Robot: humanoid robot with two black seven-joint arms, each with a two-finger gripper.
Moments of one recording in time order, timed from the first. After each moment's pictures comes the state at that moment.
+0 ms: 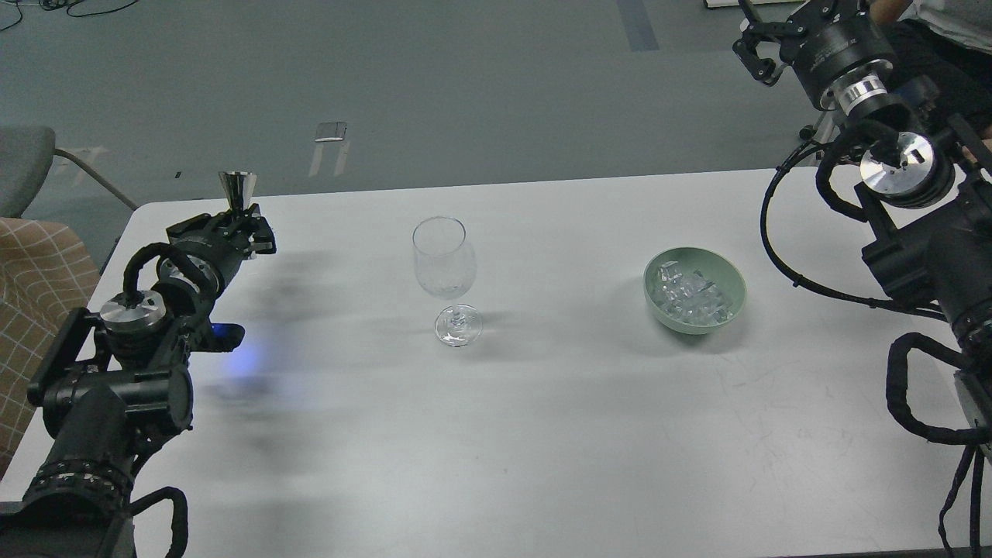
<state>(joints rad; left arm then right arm) -0.57 0.18 -1.59 -0.74 -0.24 0.05 0.19 0.95 -0.18 1.33 0.51 -0.35 0.42 0.09</state>
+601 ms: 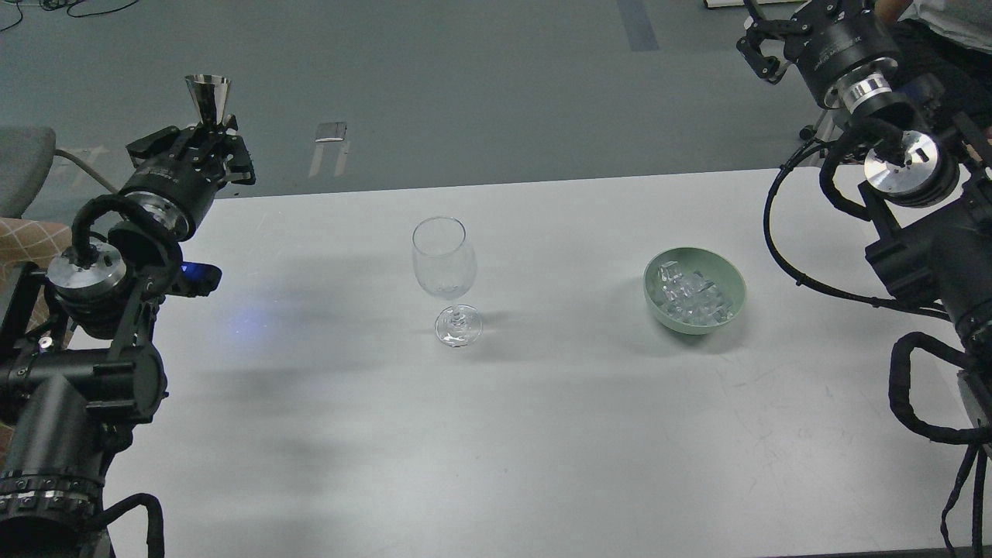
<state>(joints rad) -0.47 0.23 -1.60 -1.13 -0.24 0.11 0.20 0.95 -0.18 1.33 0.51 -0.35 0.42 0.09</state>
